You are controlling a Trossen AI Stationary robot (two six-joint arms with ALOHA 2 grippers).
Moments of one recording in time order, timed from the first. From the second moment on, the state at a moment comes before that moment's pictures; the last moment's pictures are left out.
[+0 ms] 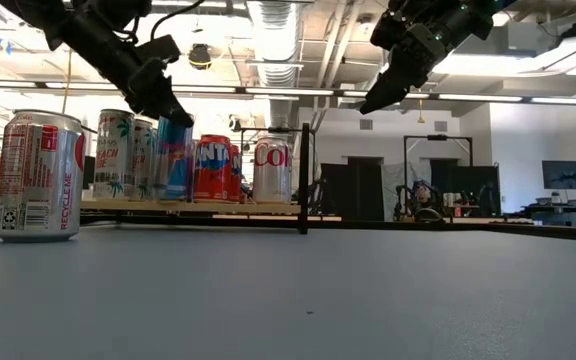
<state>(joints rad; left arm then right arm) 0.48 0.90 0.61 -0.19 -0.09 0.13 -0.43 1.28 1.05 -0.47 -0.26 -0.29</state>
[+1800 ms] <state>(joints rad) 0.55 0.89 0.61 -0.21 -0.07 0.11 -0.43 1.28 1.05 -0.47 -0.26 -0.29</state>
